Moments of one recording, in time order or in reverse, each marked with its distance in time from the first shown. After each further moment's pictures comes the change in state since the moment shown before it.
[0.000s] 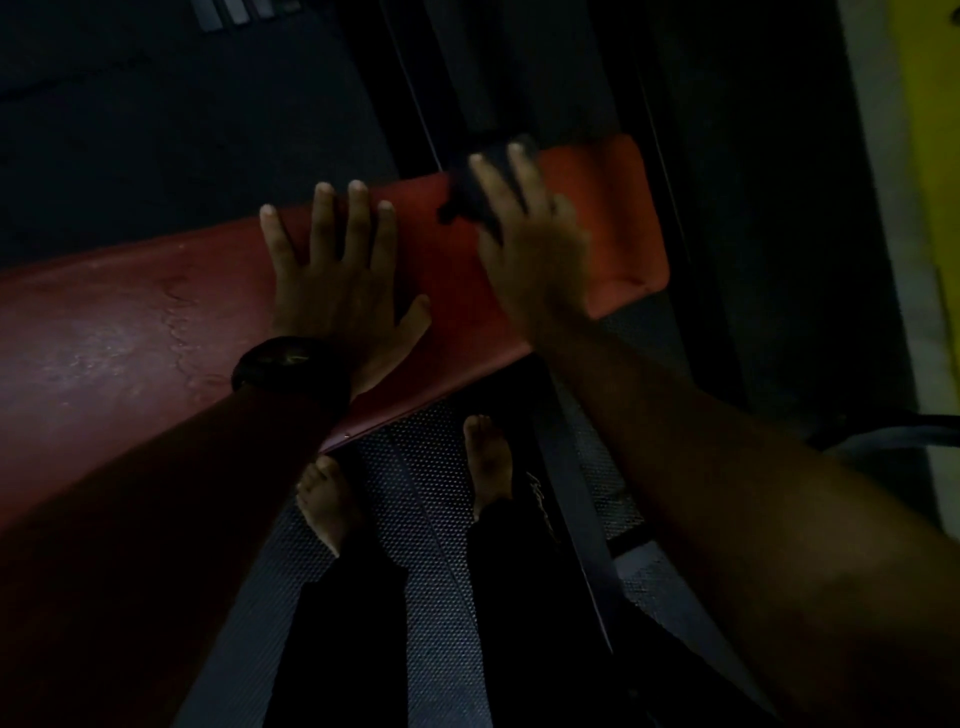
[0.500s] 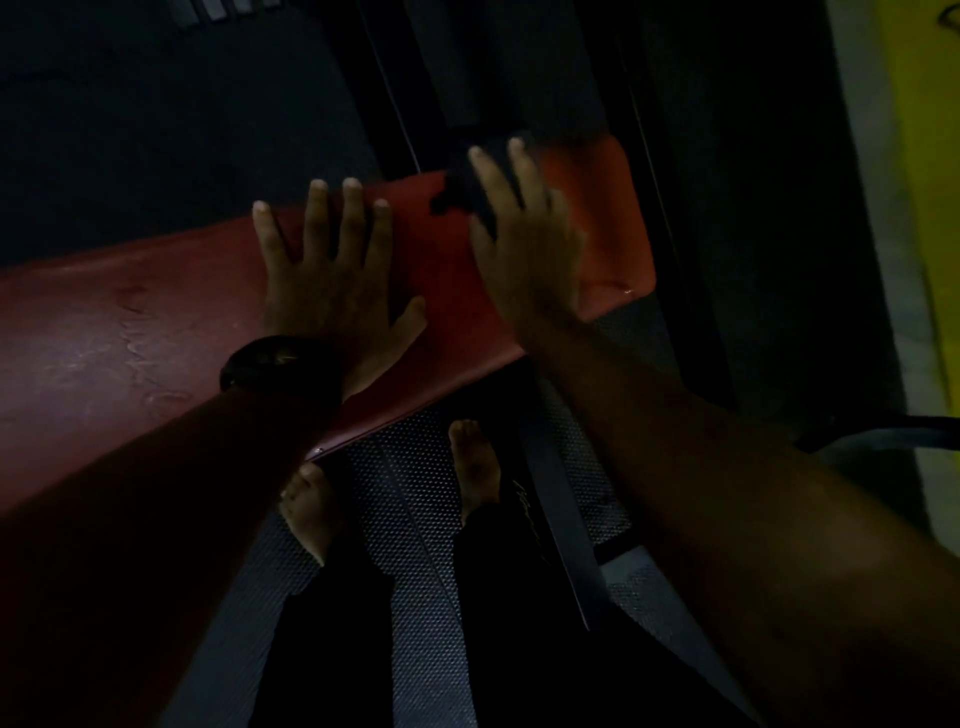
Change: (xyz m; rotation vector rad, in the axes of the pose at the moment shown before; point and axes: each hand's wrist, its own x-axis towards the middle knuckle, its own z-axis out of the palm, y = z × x) left_hand 0.015 0.013 0.001 0.023 -0.005 0.017; right_hand 0.010 0.013 0.002 0.039 0.011 0.057
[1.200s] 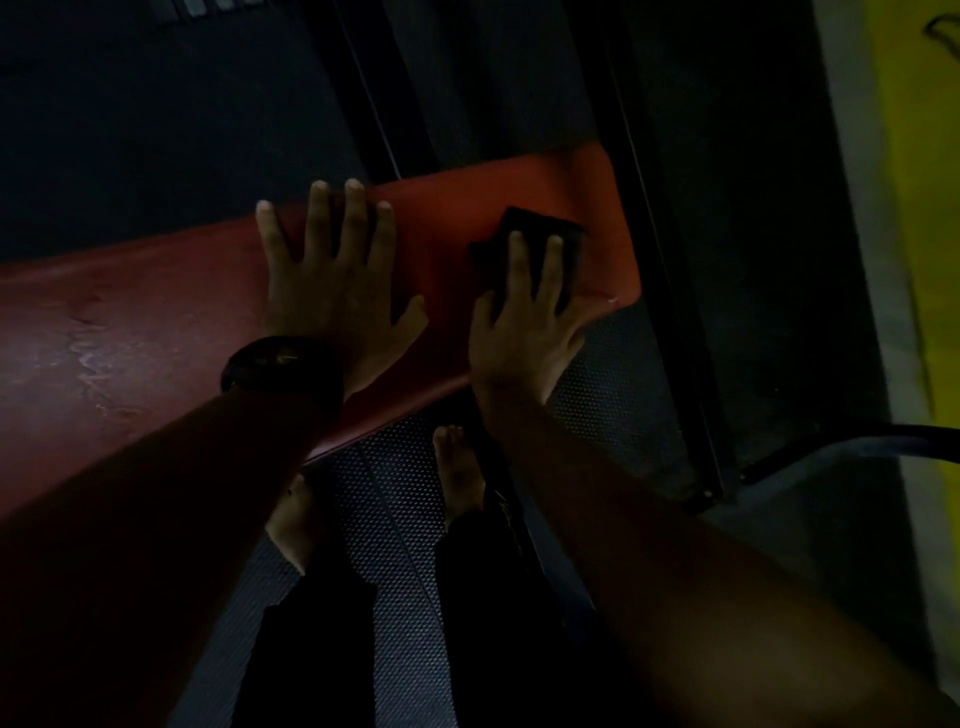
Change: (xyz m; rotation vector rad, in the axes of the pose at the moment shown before) left_hand 0.015 0.018 -0.002 -0.069 0.007 0.011; right_hand -0.065 -0.008 0.004 0.081 -0.025 0.440
